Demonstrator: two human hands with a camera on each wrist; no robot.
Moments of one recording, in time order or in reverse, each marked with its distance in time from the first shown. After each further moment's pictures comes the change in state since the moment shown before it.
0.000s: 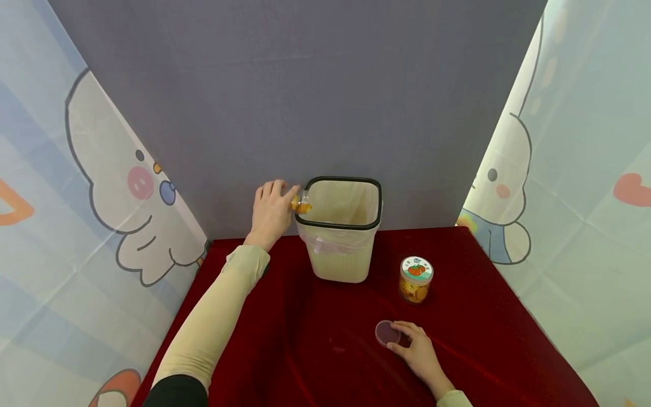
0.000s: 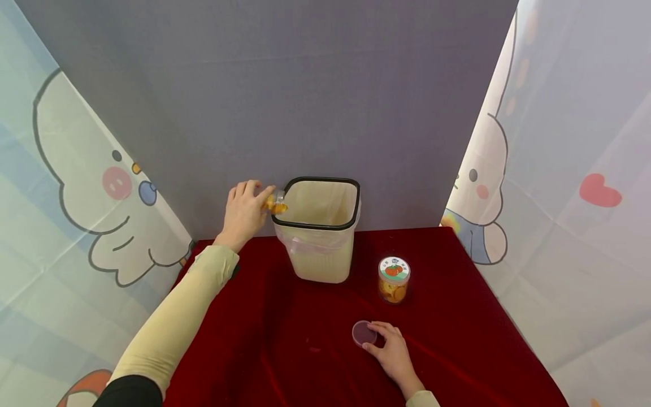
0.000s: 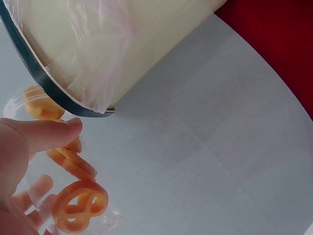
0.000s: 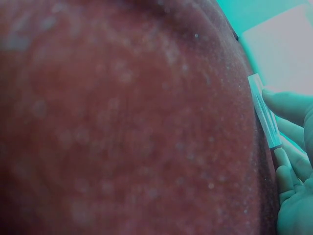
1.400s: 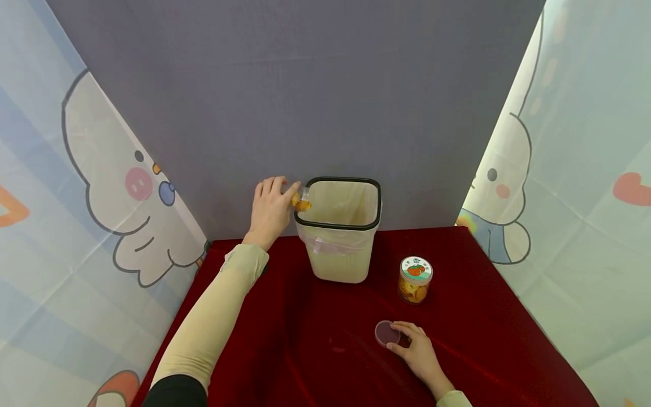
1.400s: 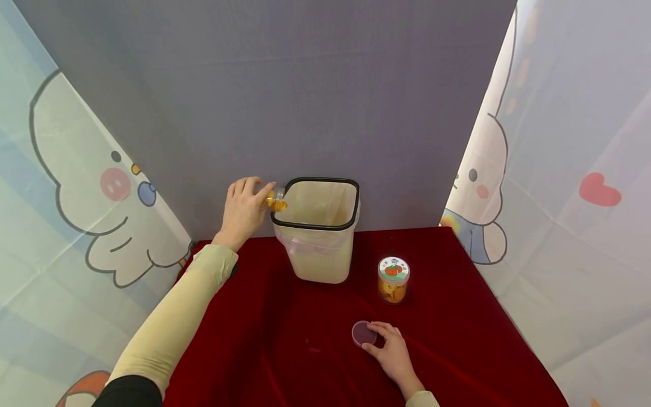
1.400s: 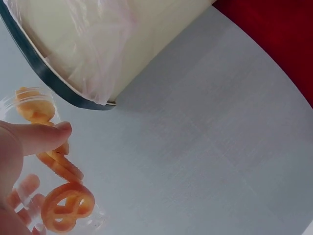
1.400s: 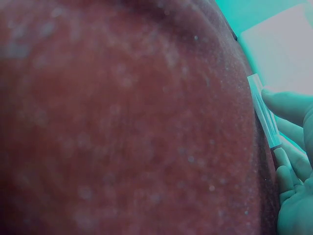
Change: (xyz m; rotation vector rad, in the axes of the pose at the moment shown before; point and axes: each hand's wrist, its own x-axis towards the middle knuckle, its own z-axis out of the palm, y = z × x) left_hand 0.004 -0.004 0.000 0.008 0.064 0.050; right_hand -0.001 -0.001 0.001 -0.004 0.028 -0.034
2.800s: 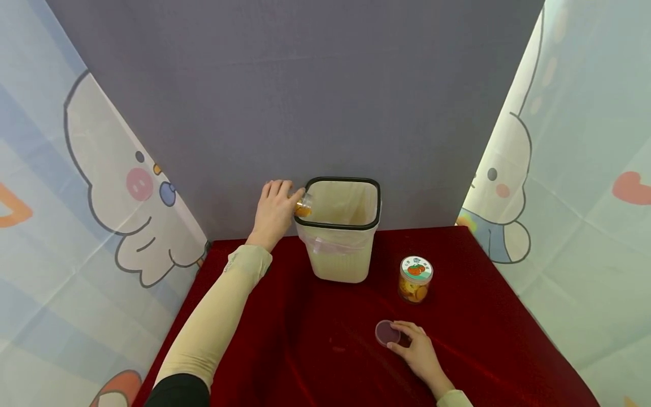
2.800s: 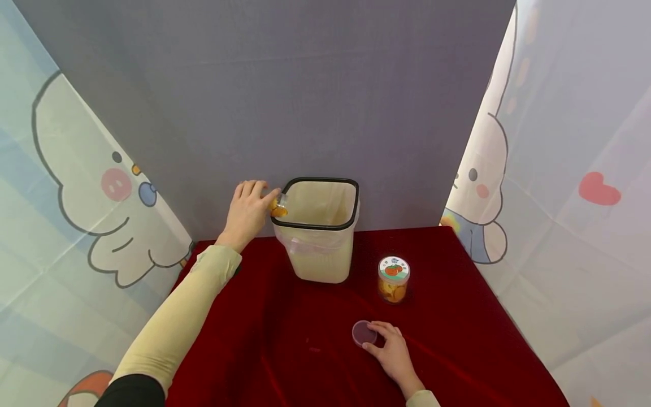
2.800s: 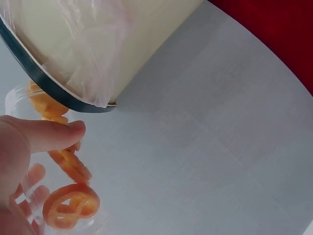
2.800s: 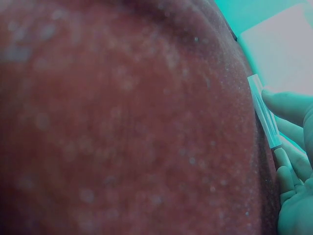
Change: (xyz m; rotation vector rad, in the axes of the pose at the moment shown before) left_hand 0.001 0.003 0.004 0.105 -0.025 0.101; right_hand 0.001 0.001 0.001 0.006 0.015 -0.014
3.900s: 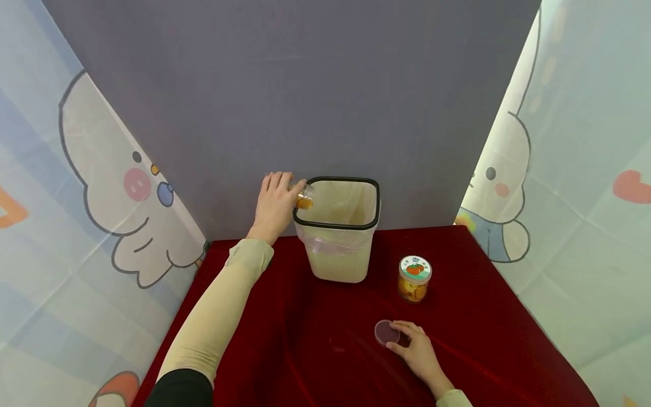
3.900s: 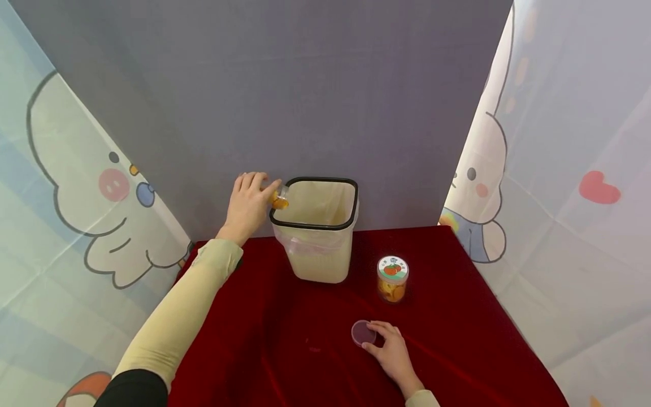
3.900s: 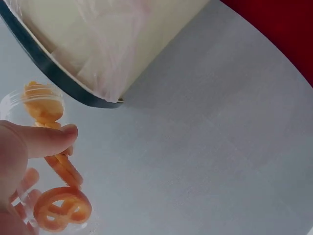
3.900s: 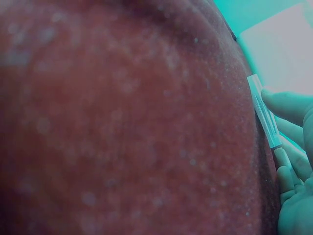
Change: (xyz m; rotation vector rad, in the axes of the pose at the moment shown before) left_hand 0.014 0.001 -0.005 0.011 0.006 0.002; right_hand 0.002 0.001 0.000 0.011 -0.032 0.040
